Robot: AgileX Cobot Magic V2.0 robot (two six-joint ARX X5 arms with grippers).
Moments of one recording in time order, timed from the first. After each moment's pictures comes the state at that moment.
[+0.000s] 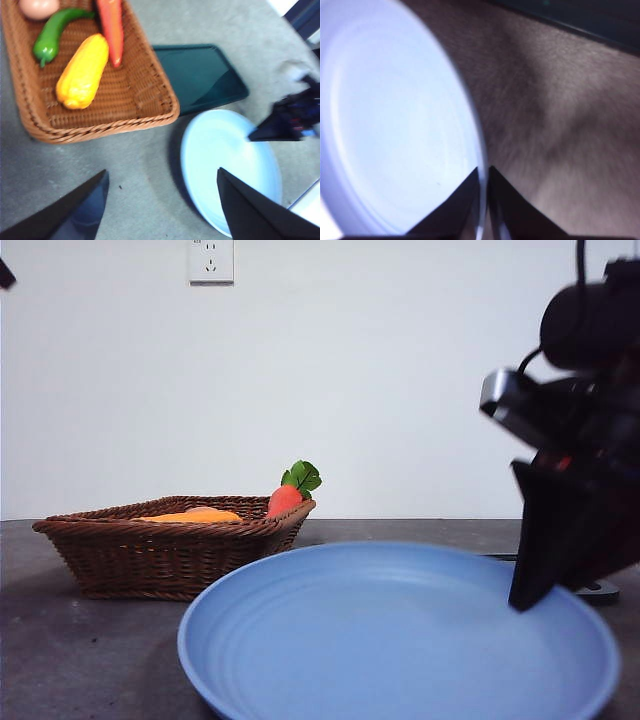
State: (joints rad) left arm -0.09 0.66 0.70 -0.70 0.60 -0.07; right arm 0.38 1.40 0.72 -0.53 -0.50 0.12
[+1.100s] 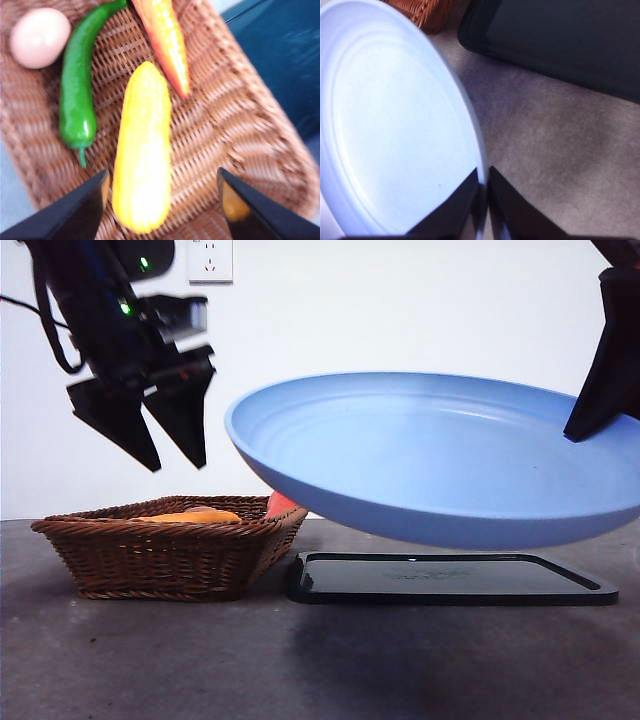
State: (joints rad) left arm -0.36 1.67 1.34 -0.68 0.13 0.20; right arm 0.32 0.95 0.72 -0.70 -0.49 0.16
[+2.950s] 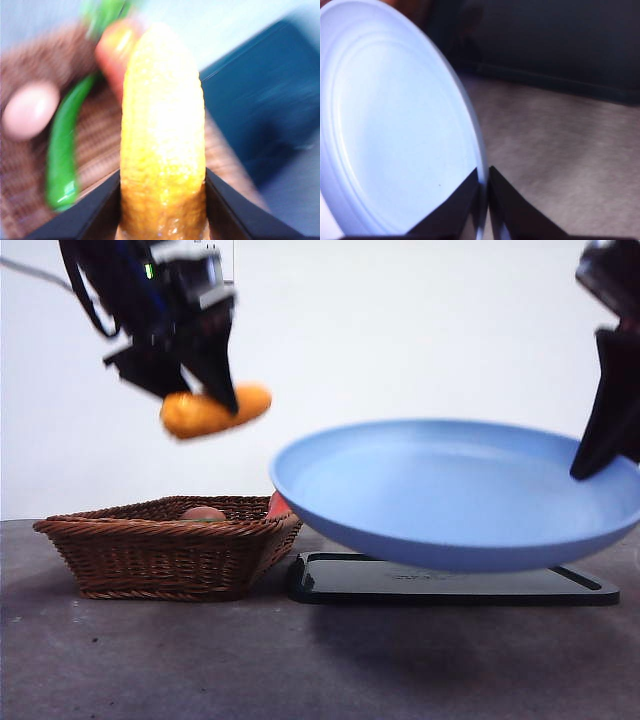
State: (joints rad) left arm -0.36 1.66 1.47 -0.66 0.29 0.16; right arm 0.21 1.10 0.72 -0.62 -0.49 0.21
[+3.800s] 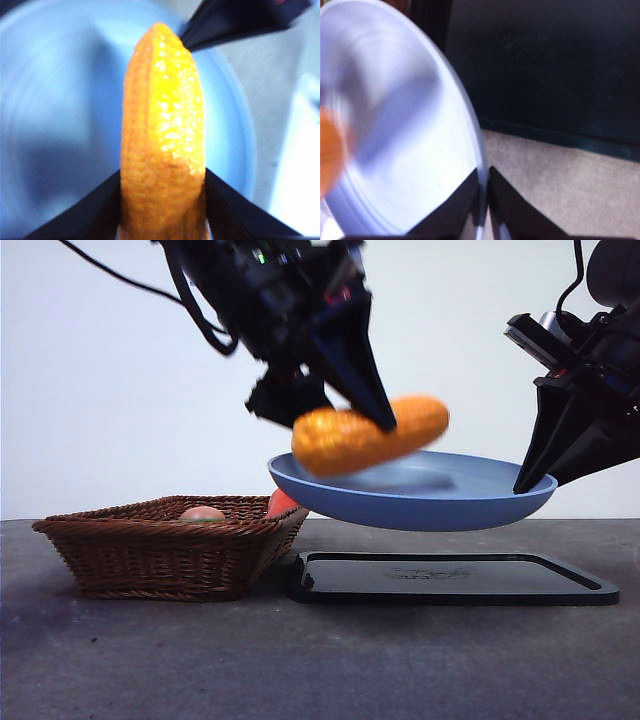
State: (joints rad) left arm -0.67 1.79 1.47 -0.72 0.52 0.20; right arm 0.16 1.41 0.91 -0.57 -0.58 0.32
